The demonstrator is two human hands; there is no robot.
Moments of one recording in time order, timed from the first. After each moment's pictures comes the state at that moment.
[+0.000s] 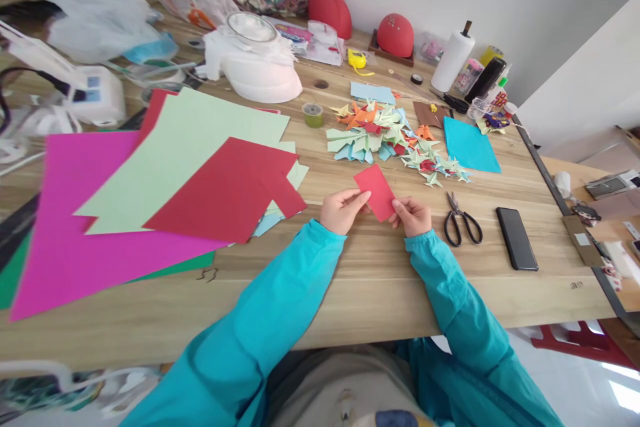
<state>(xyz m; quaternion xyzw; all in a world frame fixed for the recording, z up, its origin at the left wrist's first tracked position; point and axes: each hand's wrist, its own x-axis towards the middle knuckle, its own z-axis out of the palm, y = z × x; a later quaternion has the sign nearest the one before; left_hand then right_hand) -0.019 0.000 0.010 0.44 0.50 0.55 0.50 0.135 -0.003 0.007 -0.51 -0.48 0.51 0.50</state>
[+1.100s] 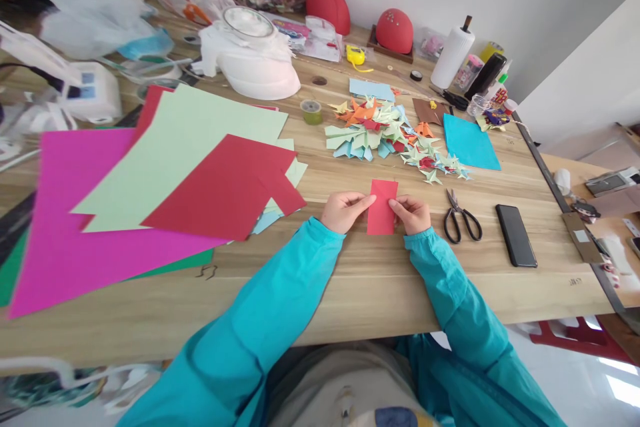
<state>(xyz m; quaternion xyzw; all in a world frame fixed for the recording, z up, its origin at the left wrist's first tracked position) -0.023 -0.002 0.012 0.50 0.48 0.48 0.53 0.135 -0.003 0.007 -0.51 -0.45 0.54 0.50</state>
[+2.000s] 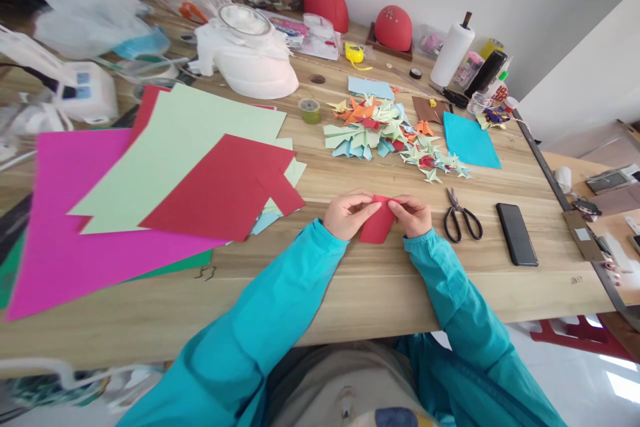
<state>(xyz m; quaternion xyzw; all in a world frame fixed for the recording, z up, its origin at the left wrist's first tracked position) -0.018 -0.011 0.011 0.59 0.41 0.53 0.45 0.133 -0.009 0.009 -0.47 -0.50 0.50 0.53</state>
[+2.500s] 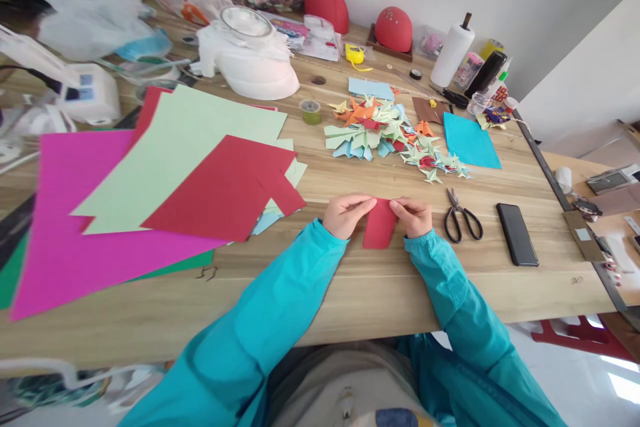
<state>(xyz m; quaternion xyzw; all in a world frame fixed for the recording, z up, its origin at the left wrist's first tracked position) -0.021 -0.012 0.015 0.54 0.47 0.52 0.46 0.135 -0.009 0.009 -0.47 -0.53 0.46 0.53</state>
